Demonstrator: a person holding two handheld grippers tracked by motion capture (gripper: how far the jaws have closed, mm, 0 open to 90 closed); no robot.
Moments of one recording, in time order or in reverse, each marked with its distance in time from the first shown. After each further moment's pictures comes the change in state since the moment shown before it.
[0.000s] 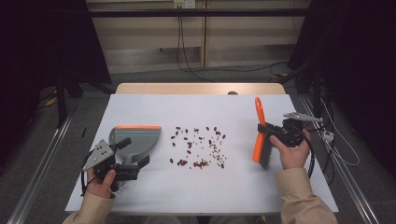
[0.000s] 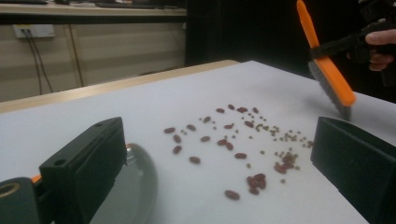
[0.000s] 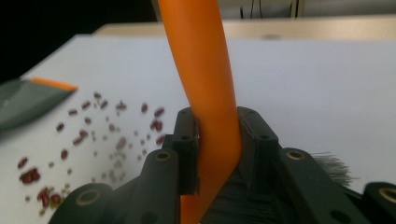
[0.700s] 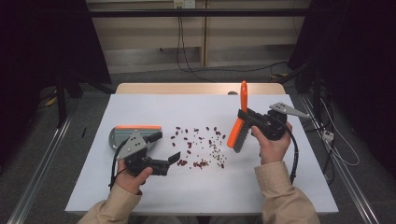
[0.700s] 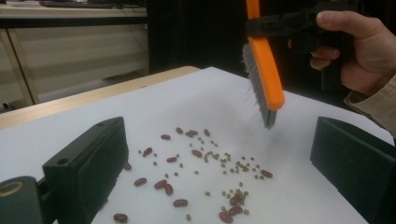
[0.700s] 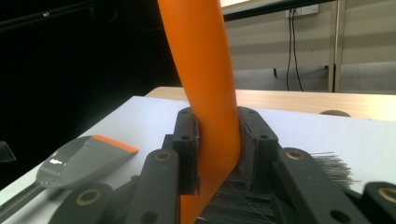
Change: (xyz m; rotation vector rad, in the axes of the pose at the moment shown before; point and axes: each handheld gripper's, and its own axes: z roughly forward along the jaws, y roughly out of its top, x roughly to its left) left arm -0.046 0.027 0.059 0.019 -0.124 0.032; right arm 0.059 0.028 0.018 -0.216 0.135 -0.005
